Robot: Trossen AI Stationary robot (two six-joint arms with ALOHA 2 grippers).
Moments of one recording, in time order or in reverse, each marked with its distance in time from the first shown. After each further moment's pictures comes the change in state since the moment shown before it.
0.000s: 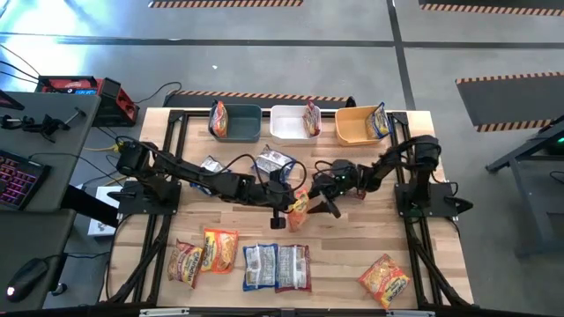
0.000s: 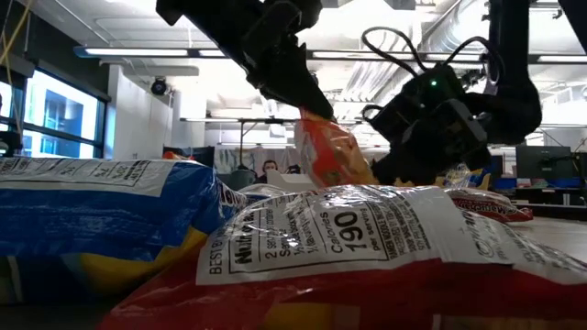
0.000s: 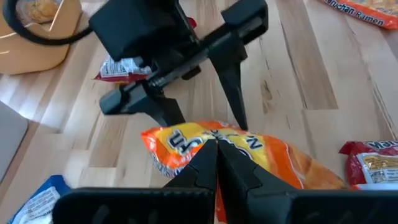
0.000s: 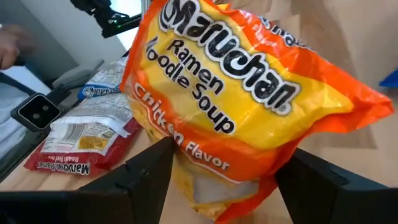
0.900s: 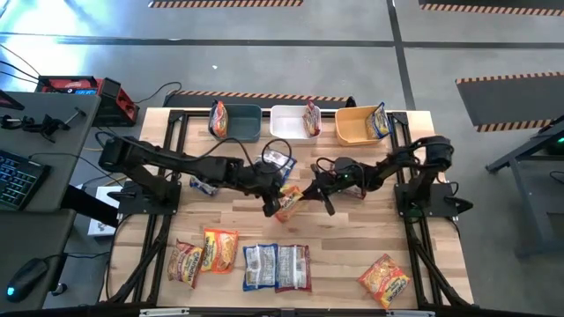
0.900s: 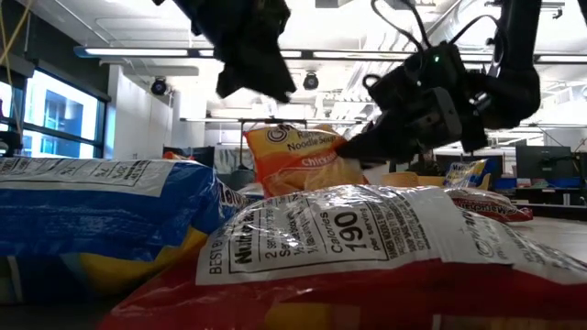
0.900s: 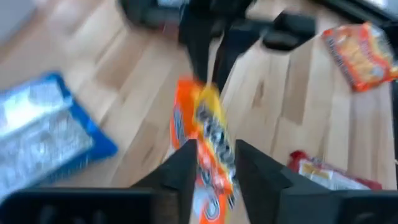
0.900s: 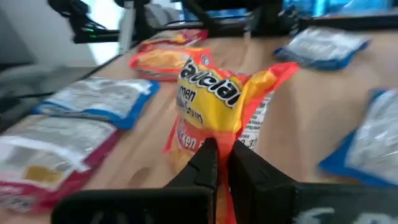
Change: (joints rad) left arm 0.075 -0.171 0.002 -0.281 0.140 -0.464; right arm 0.026 -0.112 0.021 -0.018 0.181 -0.193
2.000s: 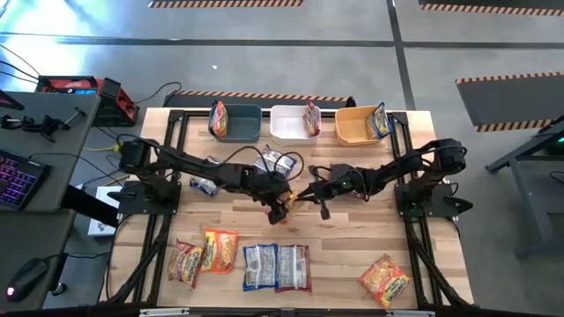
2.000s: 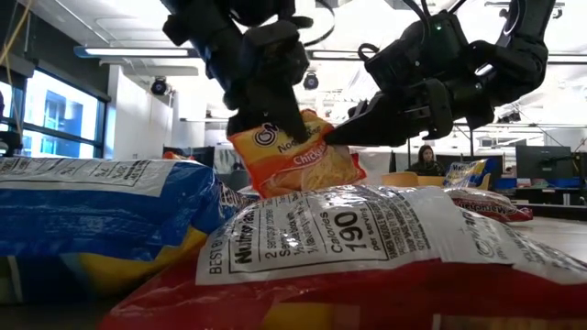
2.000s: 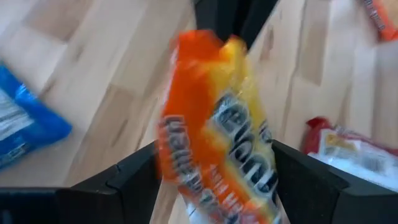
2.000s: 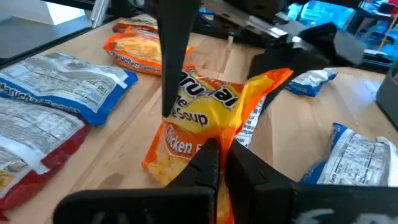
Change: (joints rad) left arm 0.014 0.185 -0.003 0.083 0.142 0.036; right arm 0.107 -0.101 0.066 -0.202 0.230 -0.180
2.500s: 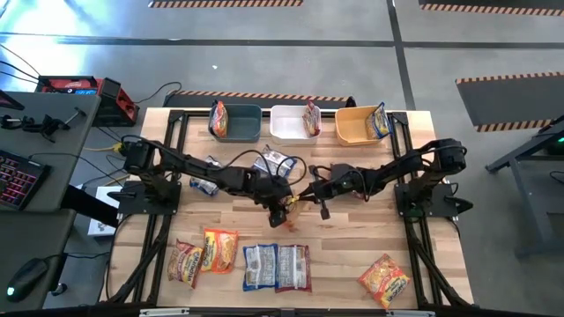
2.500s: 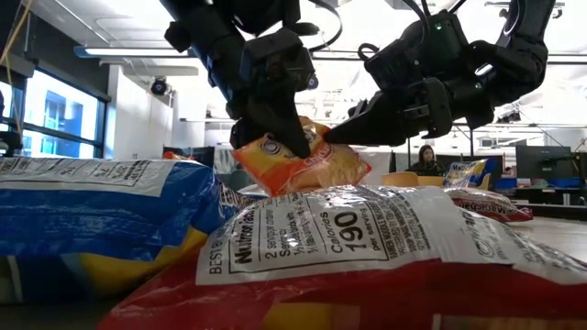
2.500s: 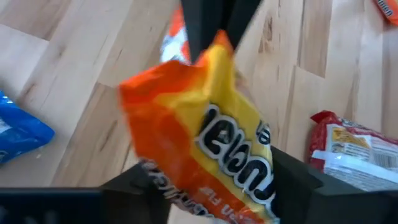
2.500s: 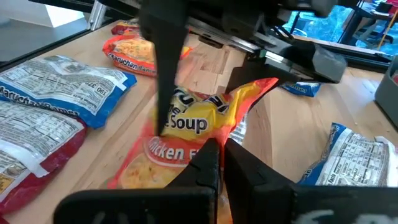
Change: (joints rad) left arm -0.013 0.038 0.002 0.025 -0.004 0.027; right arm 0.000 0.000 0.000 0.004 0.001 0.009
